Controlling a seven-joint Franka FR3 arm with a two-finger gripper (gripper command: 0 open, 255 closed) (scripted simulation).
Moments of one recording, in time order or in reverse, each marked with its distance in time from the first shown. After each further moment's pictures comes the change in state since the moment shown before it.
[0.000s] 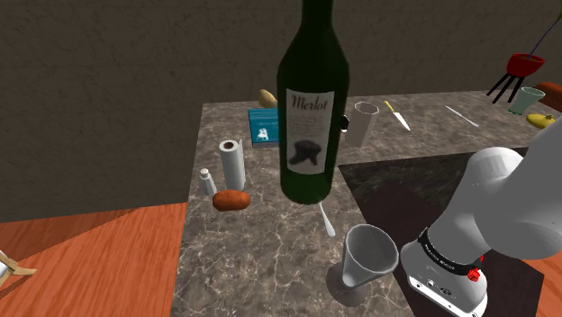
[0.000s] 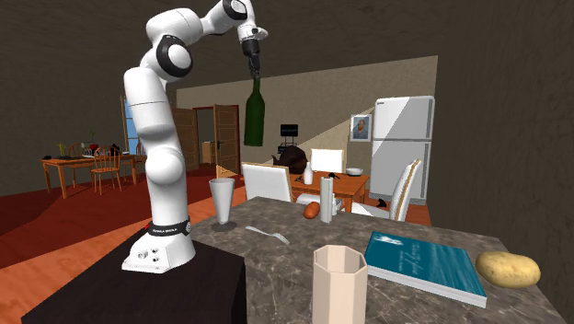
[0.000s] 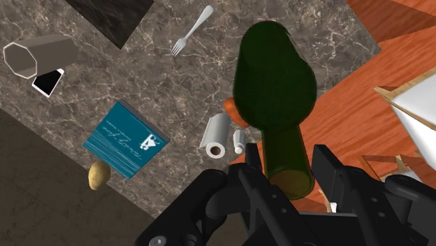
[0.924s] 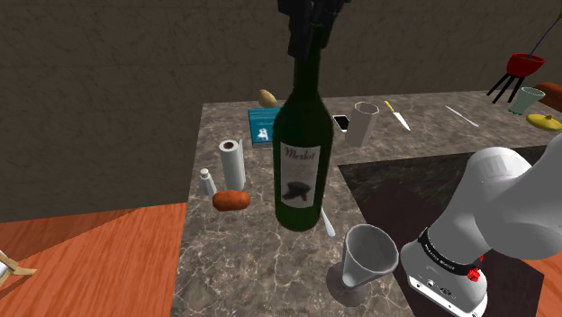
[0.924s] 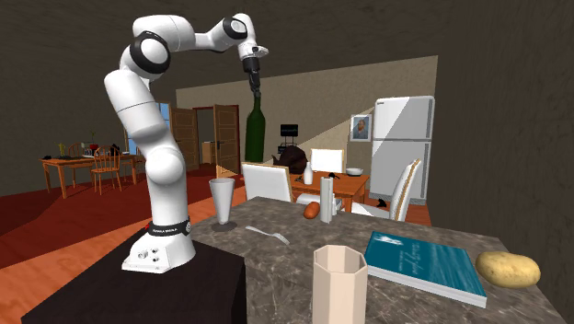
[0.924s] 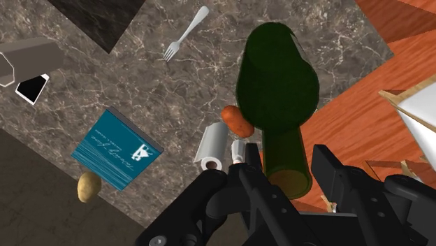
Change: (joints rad) arm 0.007 -0.185 -0.061 -0.405 0.074 0.237 -0.030
